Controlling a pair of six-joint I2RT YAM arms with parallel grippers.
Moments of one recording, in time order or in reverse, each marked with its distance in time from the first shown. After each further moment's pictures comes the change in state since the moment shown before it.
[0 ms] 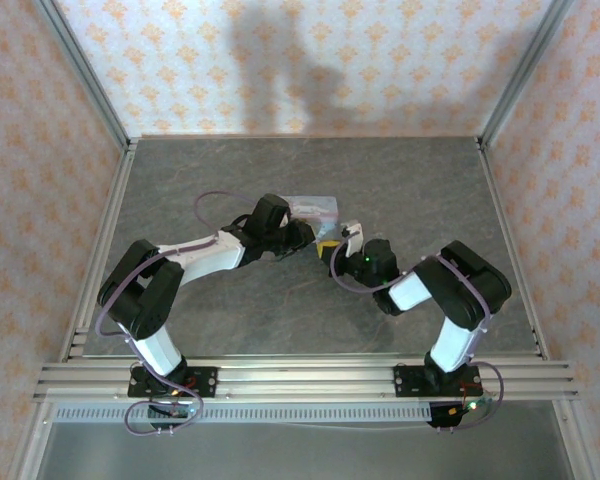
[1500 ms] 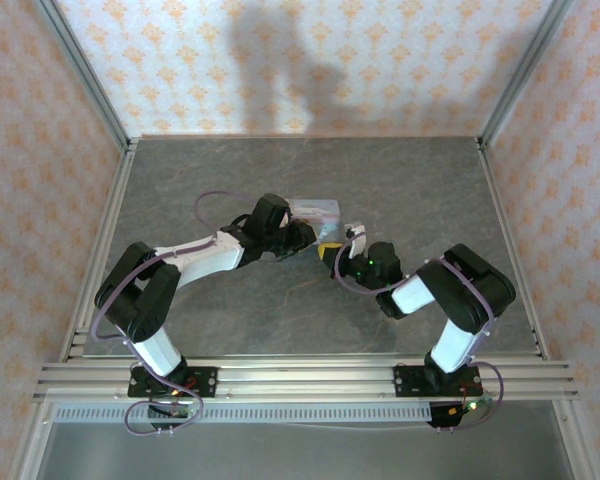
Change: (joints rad) left arm -0.005 -0.019 0.001 -0.014 0.022 -0.003; right arm 0.000 -0.029 -0.032 0.039 -0.028 0.089
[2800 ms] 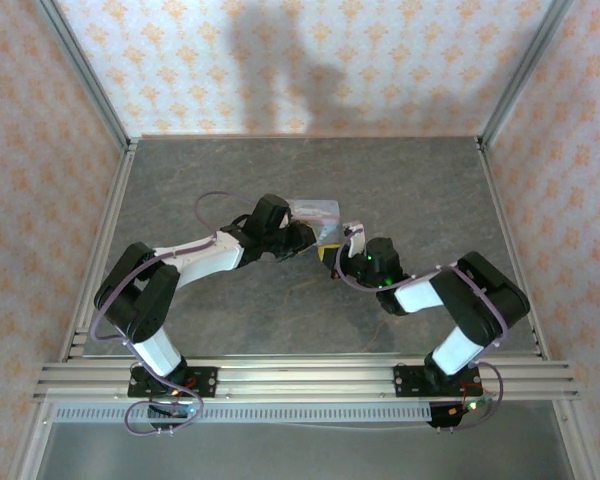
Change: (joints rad) left arm -0.002 -0.005 0.002 -0.023 0.006 0.000; right arm 0.003 -0.109 0.024 -0.225 -0.008 -0.018
